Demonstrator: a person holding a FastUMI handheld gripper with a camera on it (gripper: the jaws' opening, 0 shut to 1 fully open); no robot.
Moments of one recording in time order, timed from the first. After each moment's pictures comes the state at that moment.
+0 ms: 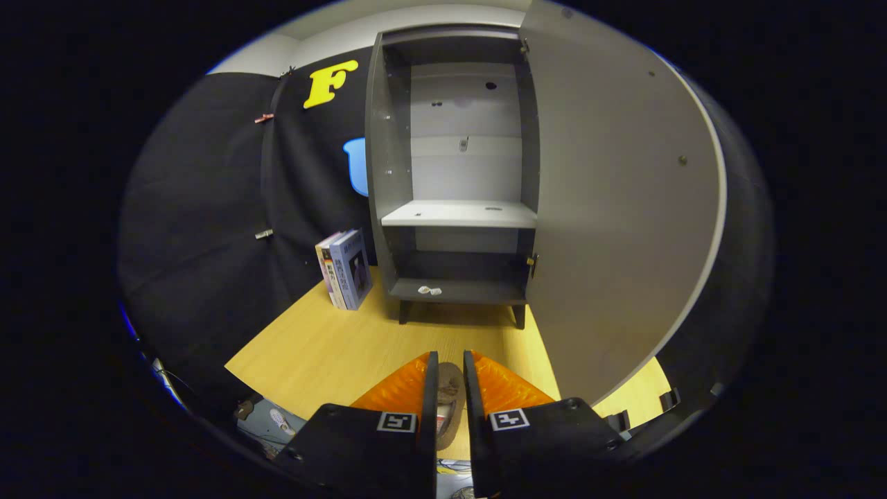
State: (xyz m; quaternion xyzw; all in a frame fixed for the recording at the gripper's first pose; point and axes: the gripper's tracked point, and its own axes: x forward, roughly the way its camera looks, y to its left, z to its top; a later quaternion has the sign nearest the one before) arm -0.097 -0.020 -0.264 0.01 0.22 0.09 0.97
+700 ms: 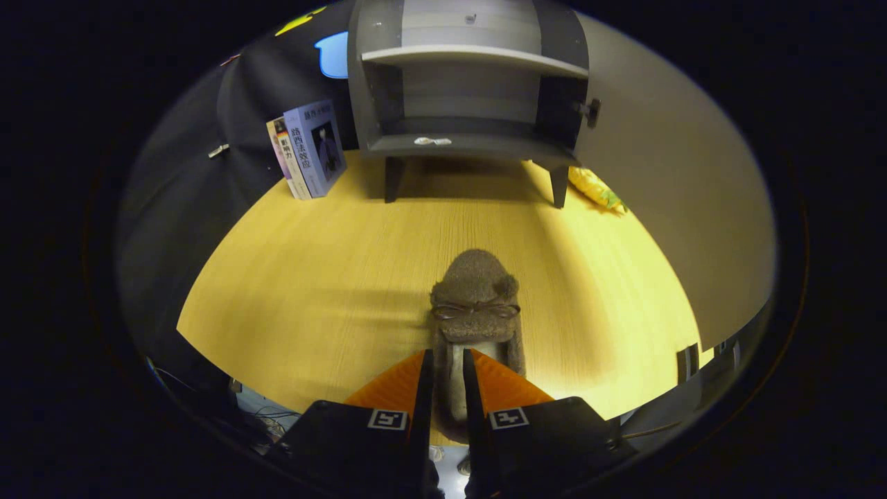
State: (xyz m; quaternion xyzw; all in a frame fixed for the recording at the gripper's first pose) arm -0.072 0.026 -0.483 0.00 0.42 0.04 0.91
